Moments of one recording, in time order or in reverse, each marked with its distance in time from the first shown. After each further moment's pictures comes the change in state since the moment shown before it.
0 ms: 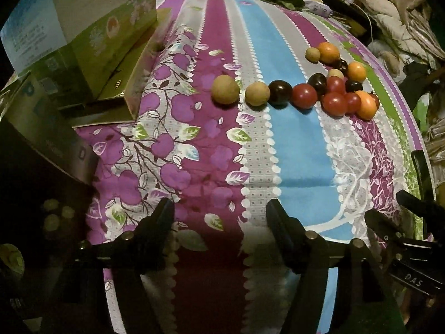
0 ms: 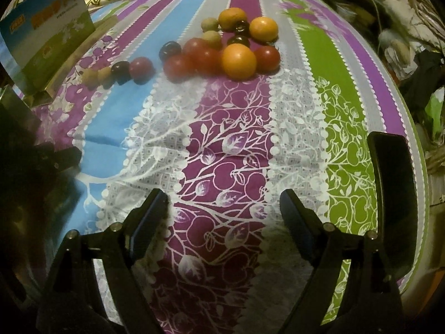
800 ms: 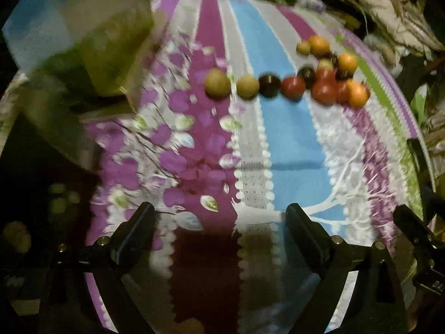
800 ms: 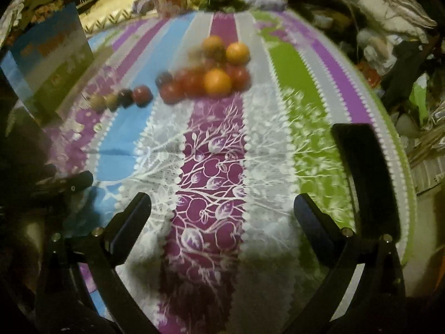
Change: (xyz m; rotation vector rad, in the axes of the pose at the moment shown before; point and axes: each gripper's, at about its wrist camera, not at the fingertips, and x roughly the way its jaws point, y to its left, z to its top) left arm -0.025 -0.003 -0.012 0.025 -0.031 0.006; right arm -0.060 -0.002 -0.034 0.093 -0.127 -0.030
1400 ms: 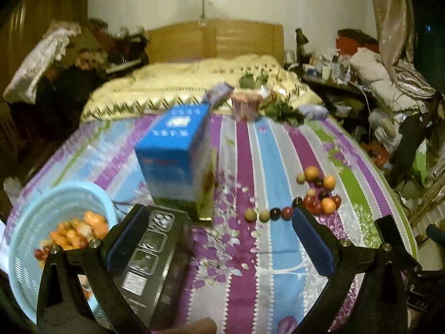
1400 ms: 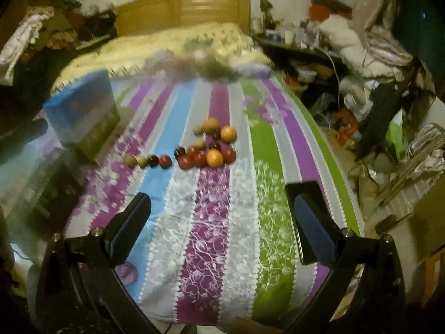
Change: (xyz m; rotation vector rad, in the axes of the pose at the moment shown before) left arm -0.201 0.017 0.013 -0.029 -0.484 0.137; right arm -0.119 0.007 0.024 -0.033 -0.266 -0.047
